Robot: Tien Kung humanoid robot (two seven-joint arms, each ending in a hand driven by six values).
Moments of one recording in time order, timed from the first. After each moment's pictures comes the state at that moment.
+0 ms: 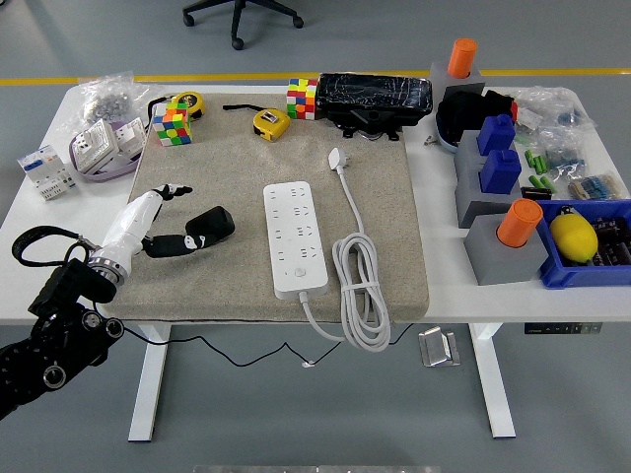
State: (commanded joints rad) left arm -0.47 0.32 -0.73 -0.96 1.50 0.45 -0.04; right arm -0.07 -0.25 1.11 0.40 -0.76 -0.04 -0.08
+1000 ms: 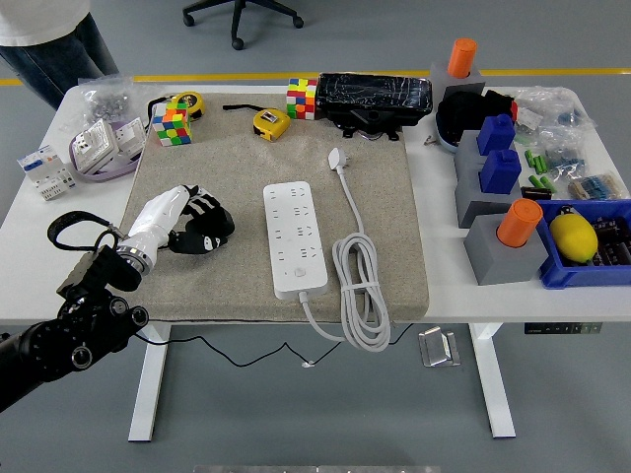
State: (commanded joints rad) left arm -0.59 0.28 -0.57 -0.85 1.44 0.47 -0.03; right arm -0.06 -0.26 1.10 0.41 -0.76 -0.04 -0.08
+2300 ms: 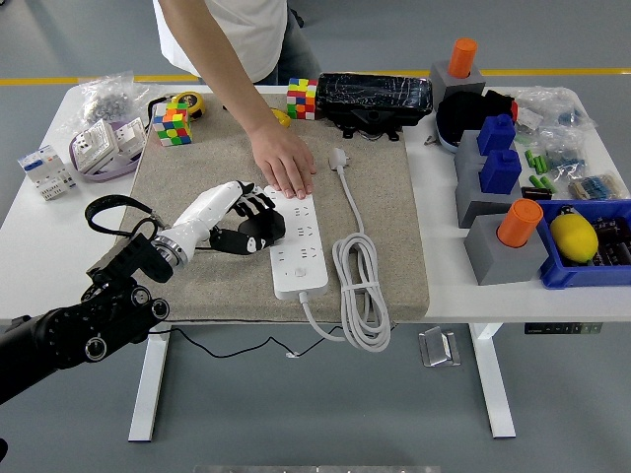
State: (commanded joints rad) left arm -0.67 0.27 -0.47 -0.91 1.38 0.37 -0.14; right arm -0.06 -0.26 1.10 0.42 -0.76 -0.04 -0.08
